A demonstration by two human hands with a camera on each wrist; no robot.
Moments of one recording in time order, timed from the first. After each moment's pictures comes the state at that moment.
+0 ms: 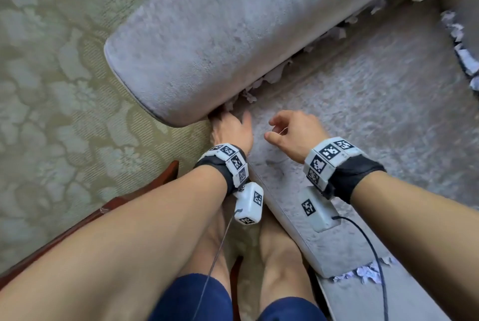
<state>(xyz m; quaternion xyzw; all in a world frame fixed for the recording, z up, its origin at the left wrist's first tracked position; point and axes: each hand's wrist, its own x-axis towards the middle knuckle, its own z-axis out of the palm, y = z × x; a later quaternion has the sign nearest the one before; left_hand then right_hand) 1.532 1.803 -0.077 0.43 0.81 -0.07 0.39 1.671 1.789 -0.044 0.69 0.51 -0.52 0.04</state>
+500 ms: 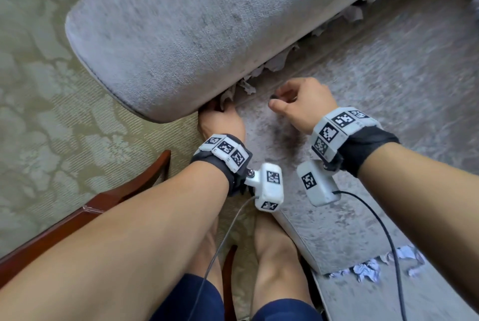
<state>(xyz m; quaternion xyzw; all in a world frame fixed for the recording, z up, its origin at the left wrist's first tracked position) 1.534 1.810 -0.096 0.27 0.88 0.17 0.34 1.680 1.827 -0.074 0.73 0.46 -0.51 0.02</state>
